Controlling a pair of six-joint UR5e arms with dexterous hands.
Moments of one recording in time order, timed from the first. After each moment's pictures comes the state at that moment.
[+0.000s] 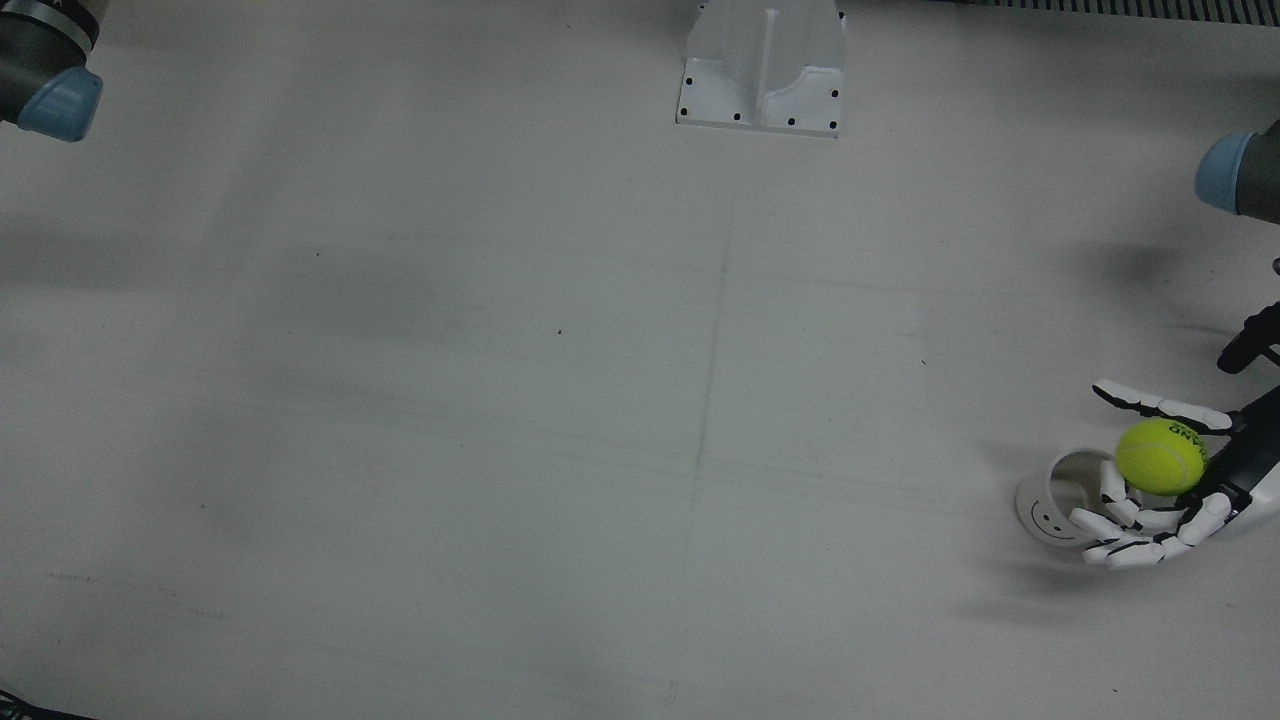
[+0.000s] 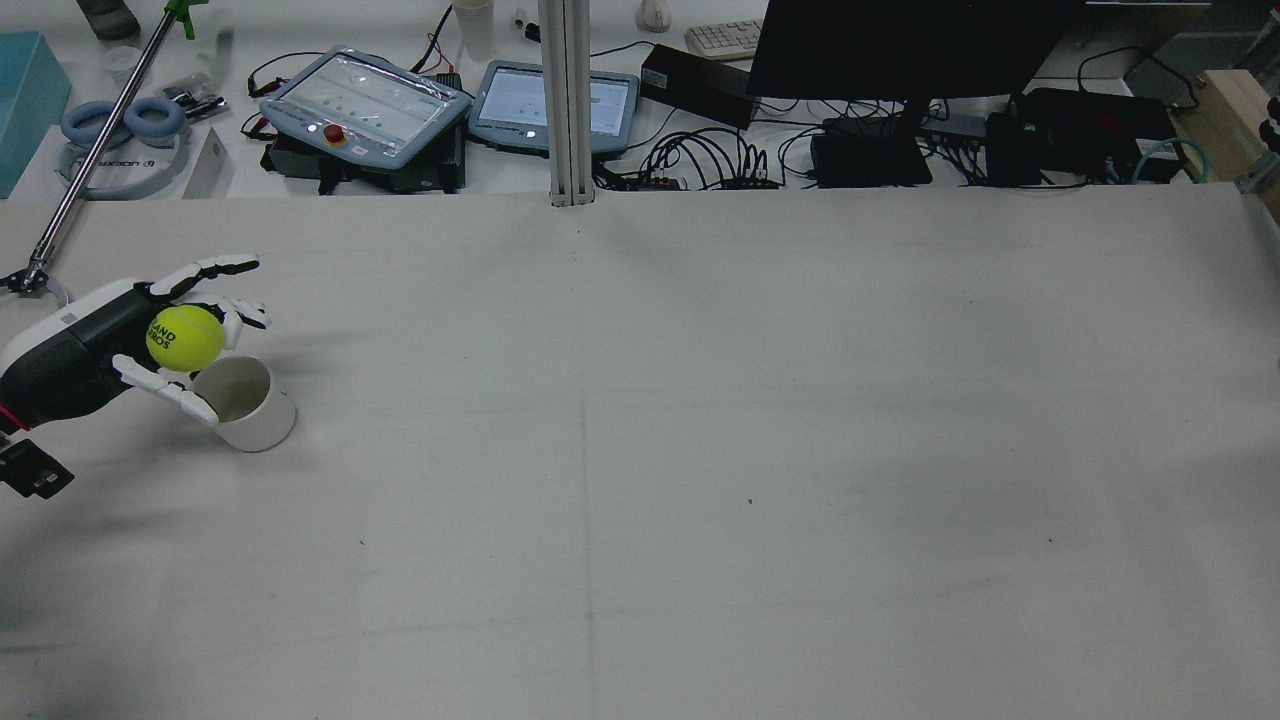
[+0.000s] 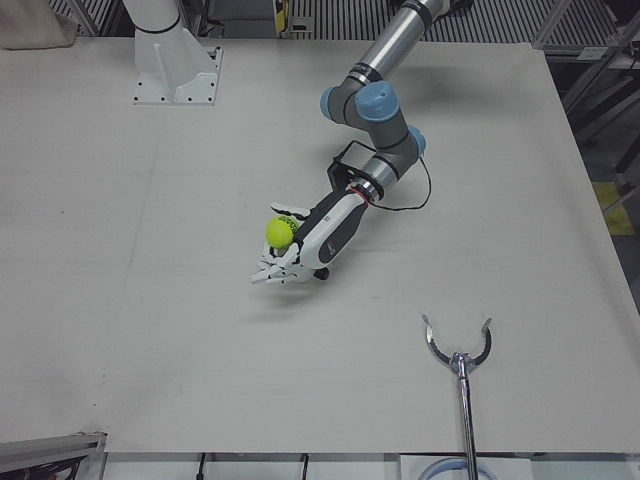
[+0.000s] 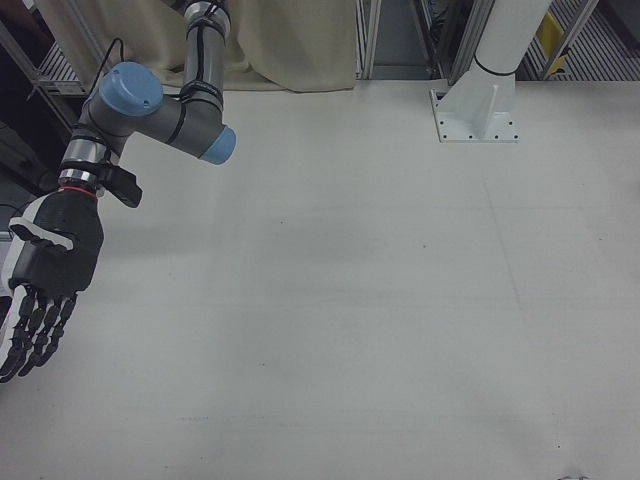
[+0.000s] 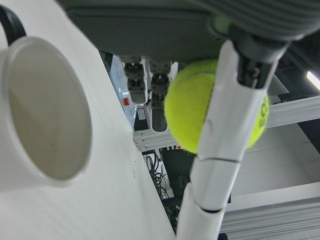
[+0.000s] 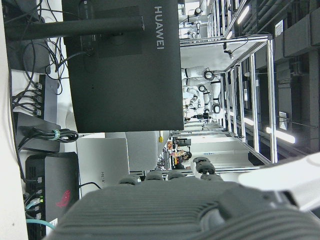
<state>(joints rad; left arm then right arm) -0.83 -1.67 -1.65 -0.22 1.44 0.42 1.46 -1.41 1.43 -3.29 -1.49 0.11</state>
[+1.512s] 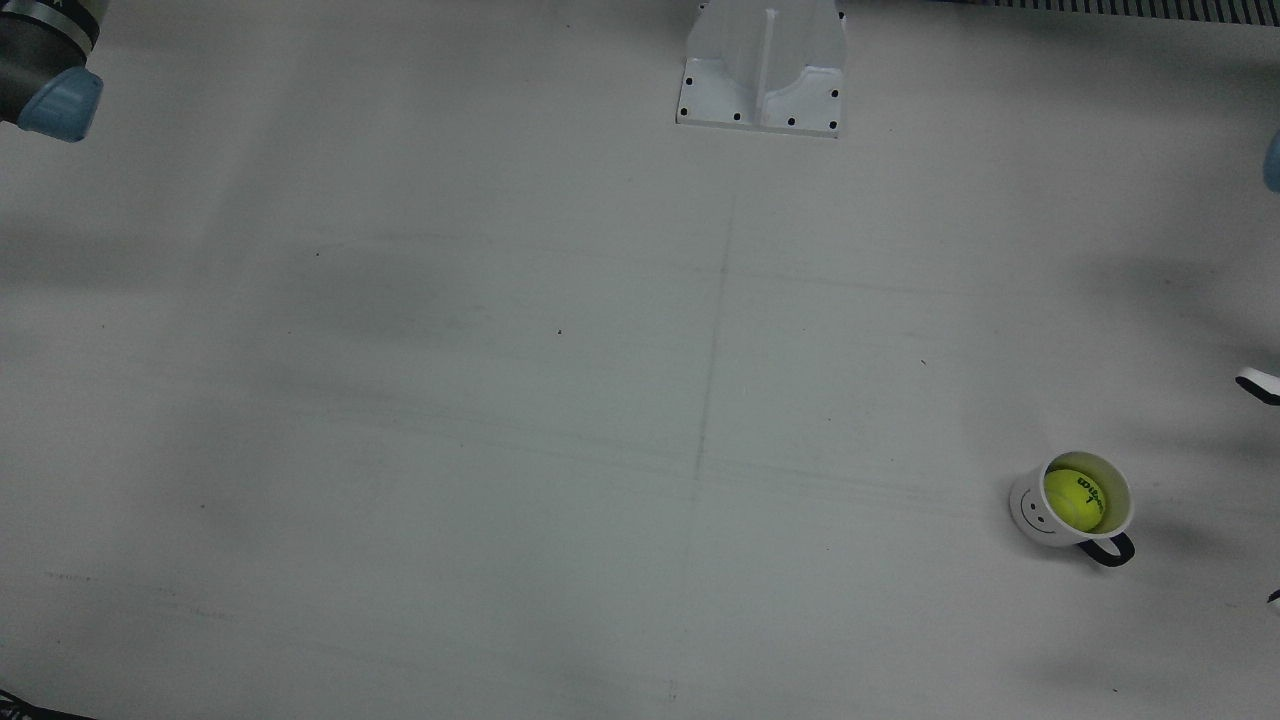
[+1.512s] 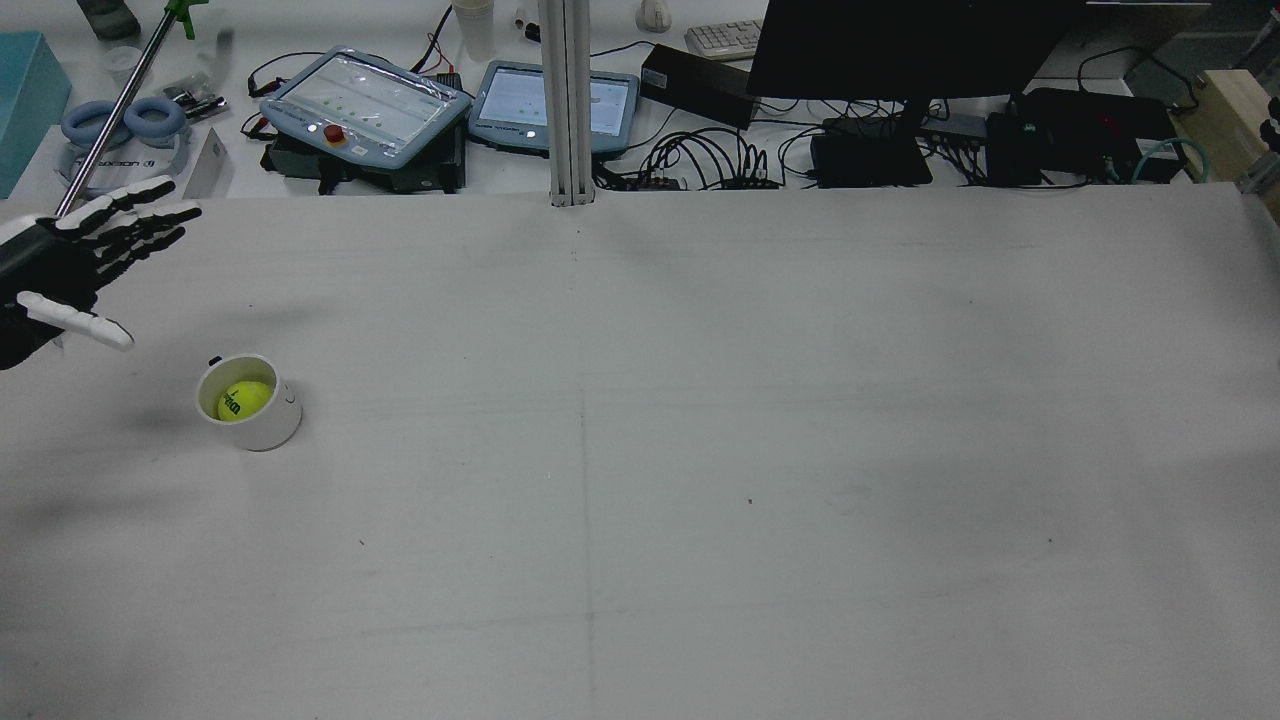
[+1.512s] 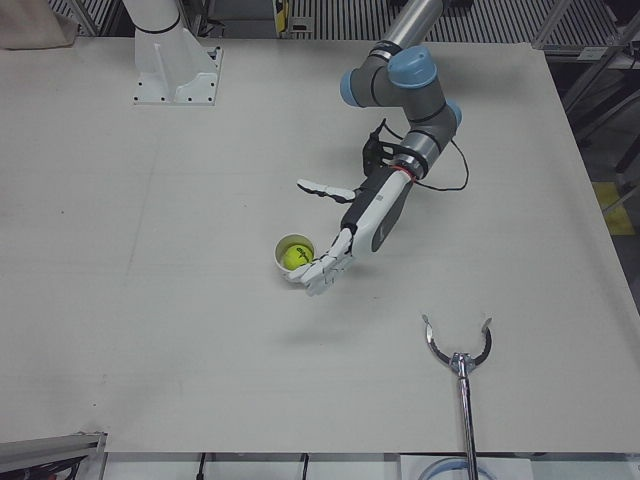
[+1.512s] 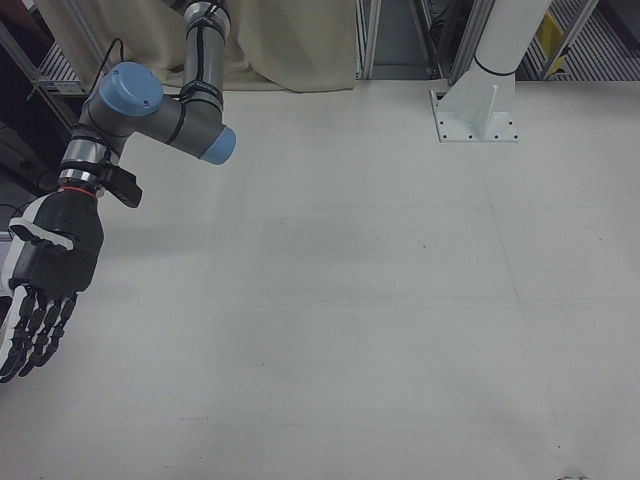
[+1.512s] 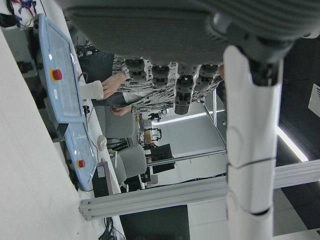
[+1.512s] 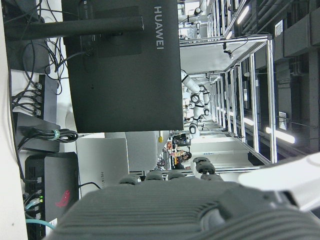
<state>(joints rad) -1.02 -1.57 -1.80 -0.17 1.44 0.30 1.46 -1.41 1.43 -3.29 -1.49 0.11</state>
